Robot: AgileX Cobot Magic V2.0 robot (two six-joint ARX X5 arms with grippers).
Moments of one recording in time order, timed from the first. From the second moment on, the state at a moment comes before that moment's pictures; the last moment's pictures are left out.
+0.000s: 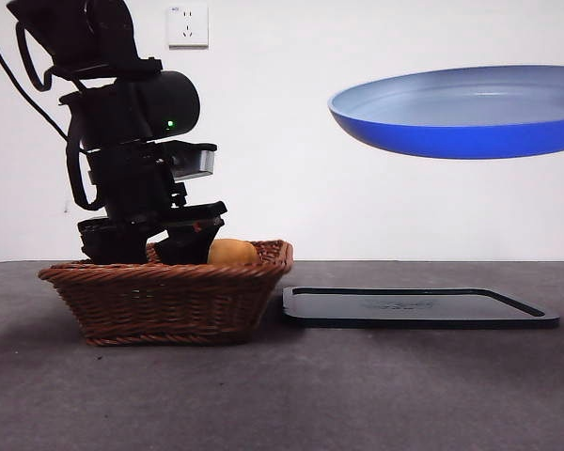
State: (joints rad) left arm -0.44 1.89 1.30 -0.62 0.07 0.08; right arm 0.04 1.04 1.03 -0.92 -0.39 0.00
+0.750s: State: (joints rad) left arm -0.45 1.84 1.31 -0.63 0.07 0.07; right arm 0.04 1.04 1.03 -0.92 -0.39 0.00
